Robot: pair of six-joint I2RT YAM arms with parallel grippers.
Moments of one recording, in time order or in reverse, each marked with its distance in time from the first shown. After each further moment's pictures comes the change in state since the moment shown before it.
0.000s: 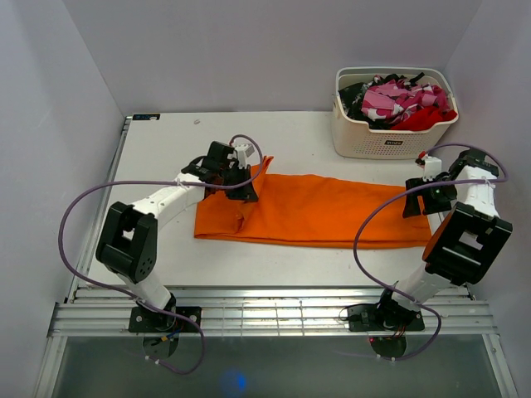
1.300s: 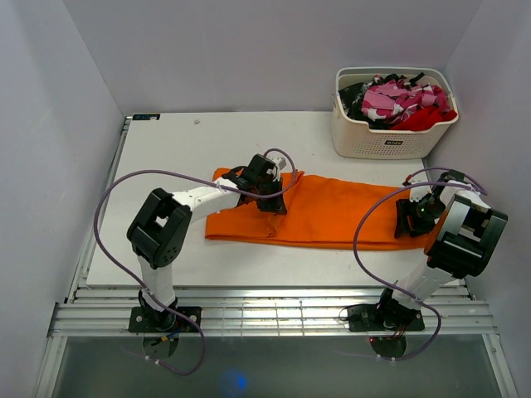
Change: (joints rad) left arm -0.239 0.198 0.091 0.096 -0.129 -0.205; right arm 0.019 0.061 -0.239 0.190 0.086 0.070
